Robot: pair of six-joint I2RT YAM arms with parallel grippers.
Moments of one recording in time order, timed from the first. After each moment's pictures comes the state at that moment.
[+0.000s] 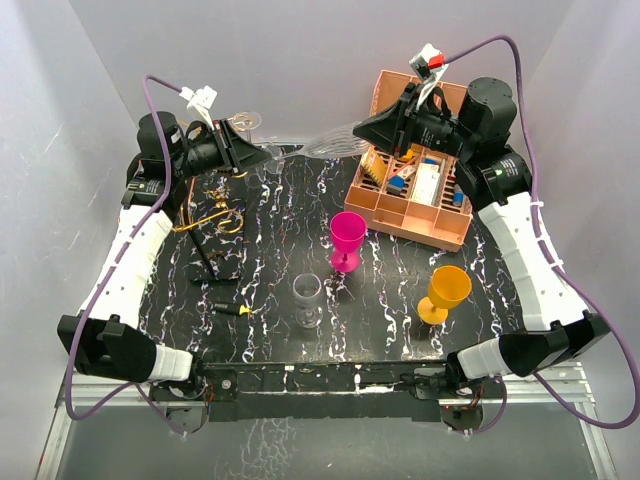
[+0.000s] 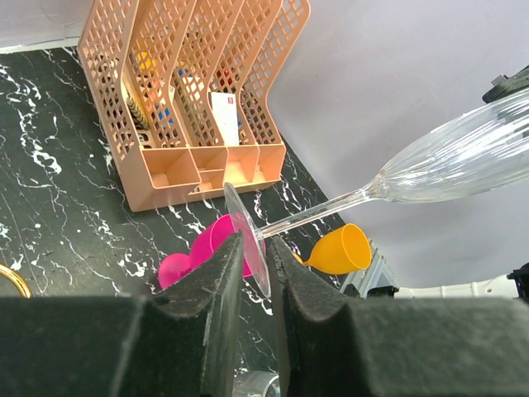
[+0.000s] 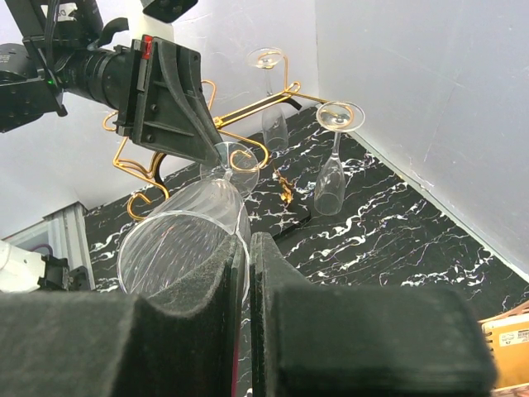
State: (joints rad) left arm -0.15 1.37 1.44 -0.25 0.80 -0.54; right arm 0.30 1.40 1.75 -0.31 -0.77 0.16
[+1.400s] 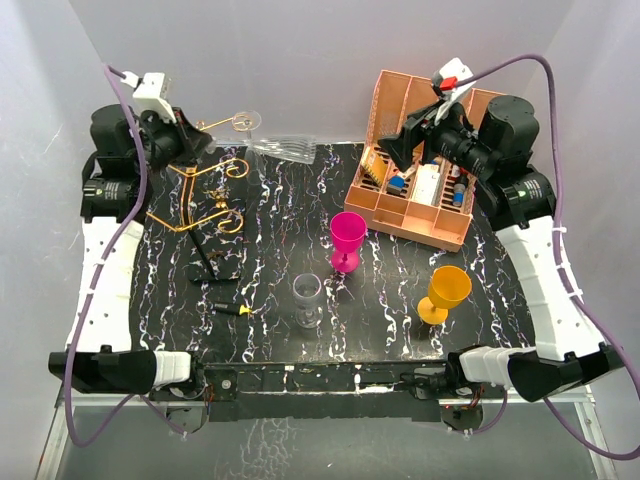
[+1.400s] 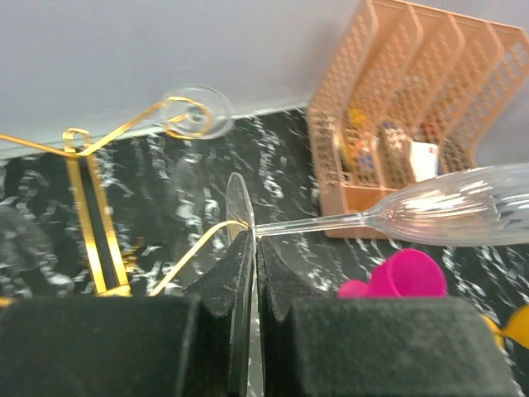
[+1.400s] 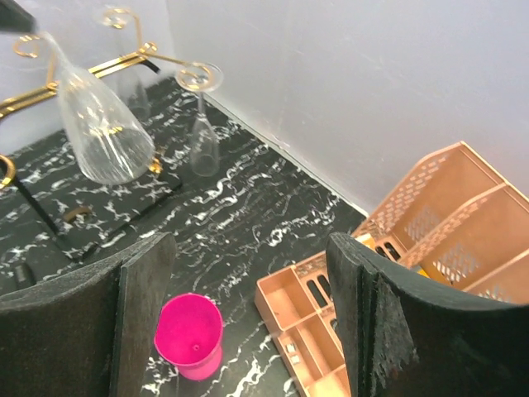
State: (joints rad) left arm -0.04 1.30 1.61 -0.54 0.44 -0.17; right arm 0.25 1.27 1.68 -0.45 -0.49 -0.11
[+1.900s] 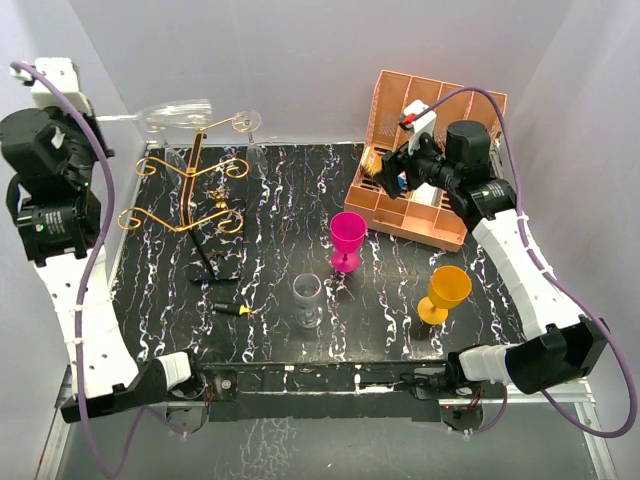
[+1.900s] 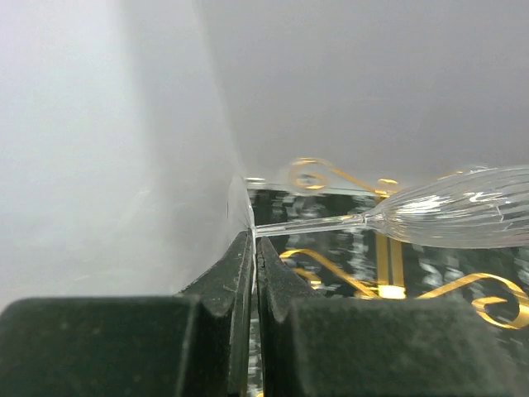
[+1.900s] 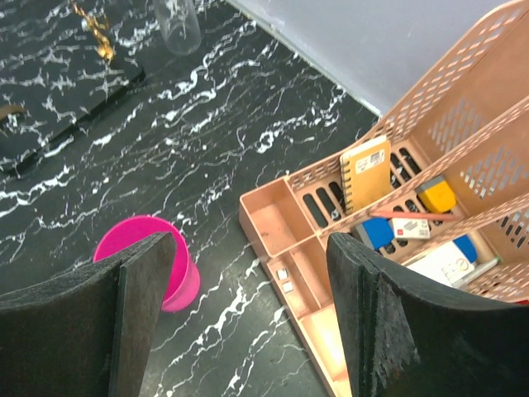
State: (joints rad) left arm 0.21 1.21 1.85 -0.70 0.05 0.13; right arm 0.25 1.31 1.42 -0.43 -0.42 -0.24
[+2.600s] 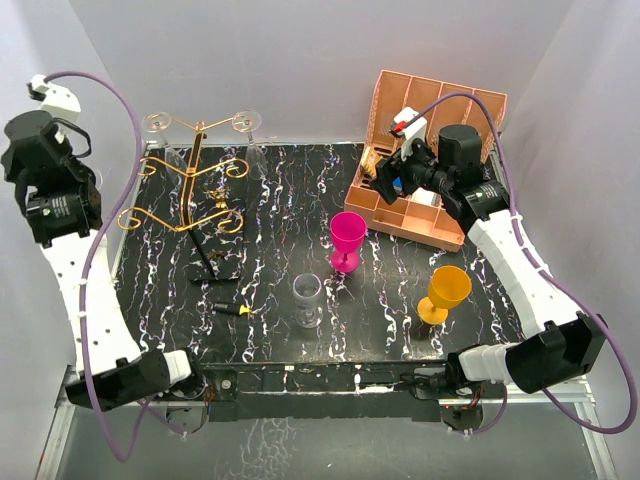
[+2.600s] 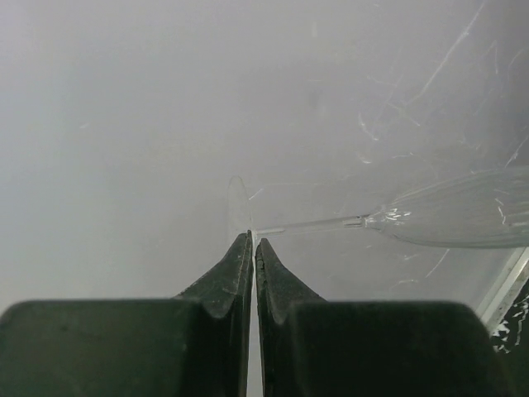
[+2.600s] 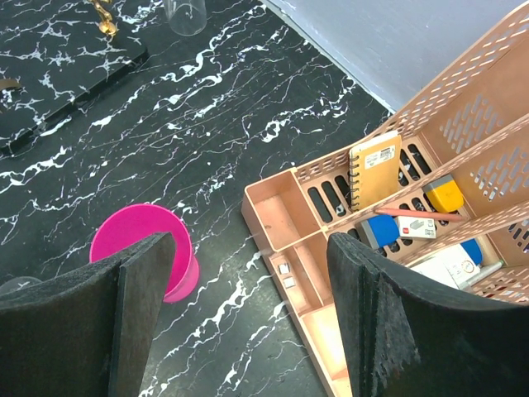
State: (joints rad) left arm 0.33 1.22 1.76 -0.61 -0.59 0.74; right arm 0.28 1.31 1.38 -0.43 -0.41 -0.29
